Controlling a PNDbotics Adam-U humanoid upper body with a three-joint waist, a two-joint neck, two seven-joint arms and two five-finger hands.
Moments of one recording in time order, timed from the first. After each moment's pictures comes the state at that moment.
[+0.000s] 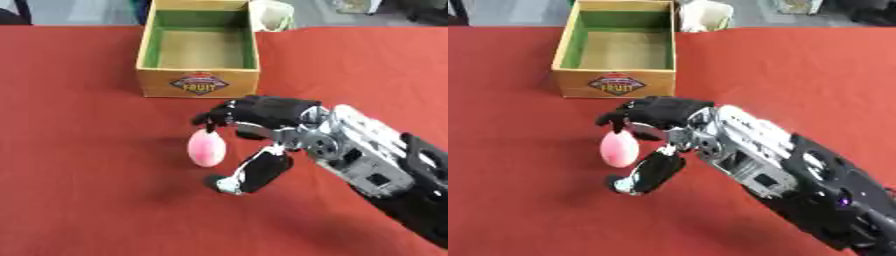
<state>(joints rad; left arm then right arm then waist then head) -0.22 0.07 0.08 -1.98 -0.10 -0.12 0.66 -0.70 -0.62 0.57 -1.92 0.70 0.33 0.71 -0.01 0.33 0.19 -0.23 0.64</state>
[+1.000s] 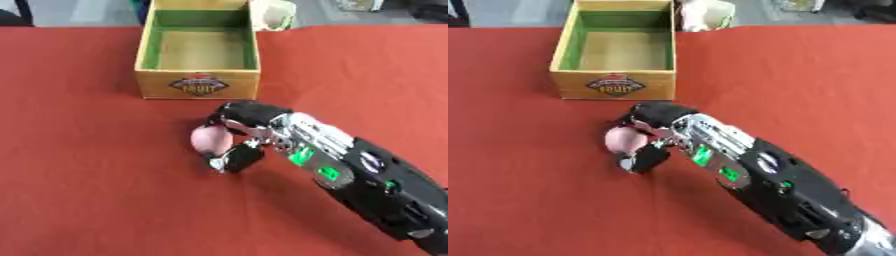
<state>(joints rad) -0.22 0.06 0.08 -1.97 -0.09 -0.12 0.65 -0.73 -0.54 0.57 -1.65 0.76 0.31 0.52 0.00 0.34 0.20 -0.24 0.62</state>
